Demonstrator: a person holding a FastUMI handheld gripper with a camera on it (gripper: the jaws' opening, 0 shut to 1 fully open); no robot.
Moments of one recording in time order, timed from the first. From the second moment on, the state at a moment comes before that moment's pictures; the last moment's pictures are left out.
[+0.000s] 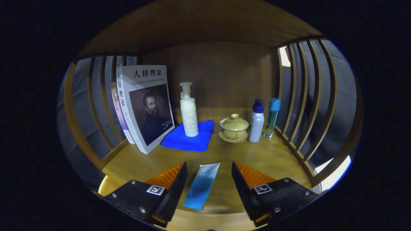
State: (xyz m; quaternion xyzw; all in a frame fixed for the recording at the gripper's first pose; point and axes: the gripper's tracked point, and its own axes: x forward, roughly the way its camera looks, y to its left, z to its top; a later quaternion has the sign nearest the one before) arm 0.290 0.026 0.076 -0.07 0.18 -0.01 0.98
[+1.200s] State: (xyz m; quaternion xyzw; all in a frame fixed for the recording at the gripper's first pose) arm 0.085 0.055 0.092 -0.08 0.02 0.03 1.00
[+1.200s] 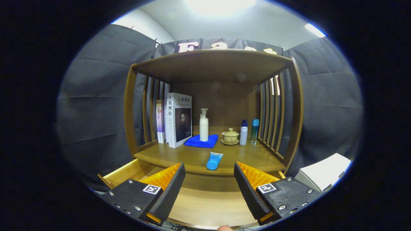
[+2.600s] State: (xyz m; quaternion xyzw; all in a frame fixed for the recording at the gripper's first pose) arm -0.015 0.056 -0.050 -0.08 0.02 0.02 1.00
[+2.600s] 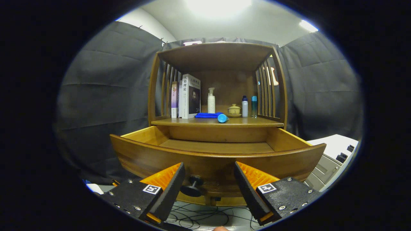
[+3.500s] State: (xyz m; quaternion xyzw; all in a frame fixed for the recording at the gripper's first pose) arm -0.008 0.064 -0.076 -0.09 0.03 0.01 1.00
